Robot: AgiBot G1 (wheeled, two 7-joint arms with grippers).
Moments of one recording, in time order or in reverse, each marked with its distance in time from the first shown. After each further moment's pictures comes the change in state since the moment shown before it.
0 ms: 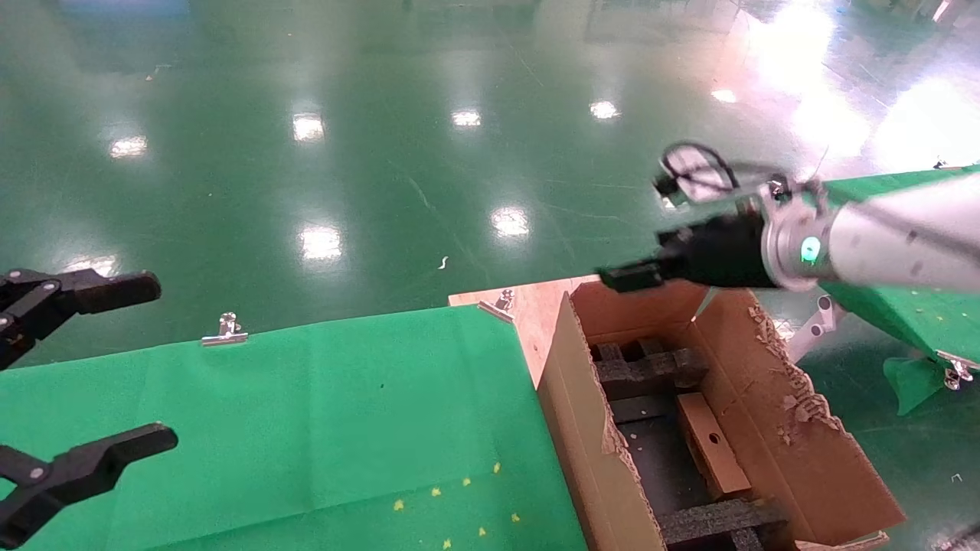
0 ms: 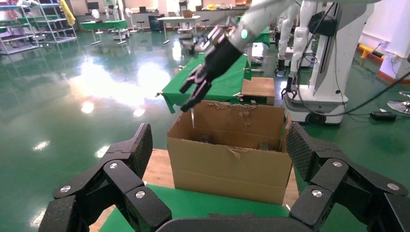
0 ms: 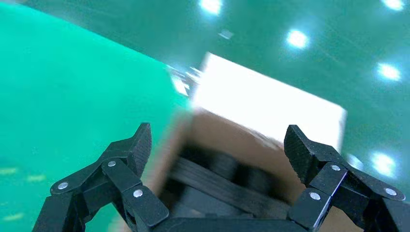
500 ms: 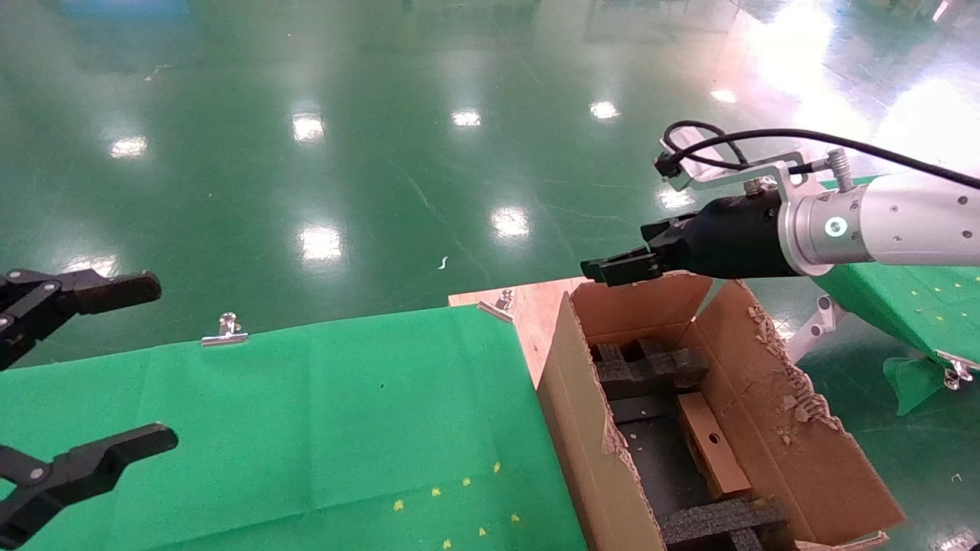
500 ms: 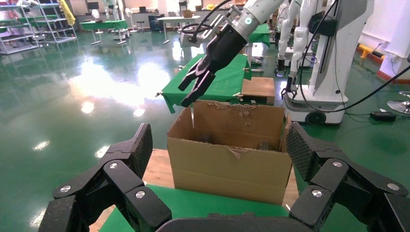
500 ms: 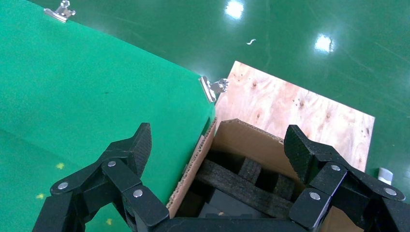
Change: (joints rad) left arm 0.000 0.000 0.000 0.000 0.000 0.000 0.000; right arm 0.064 0.011 0.047 0.001 0.176 -0.082 -0.144
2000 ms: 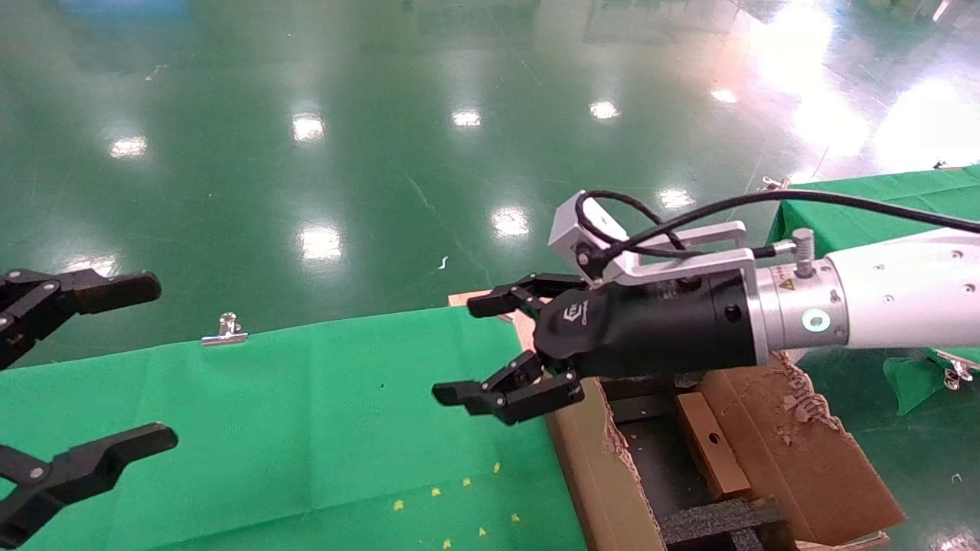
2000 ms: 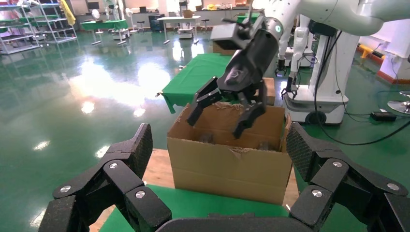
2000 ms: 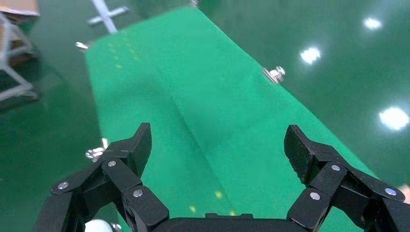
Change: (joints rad) left arm 0.000 0.000 0.000 0.000 0.000 0.000 0.000; right arm -0.540 -0.100 0.702 -0.055 0.500 -0.378 -0.730
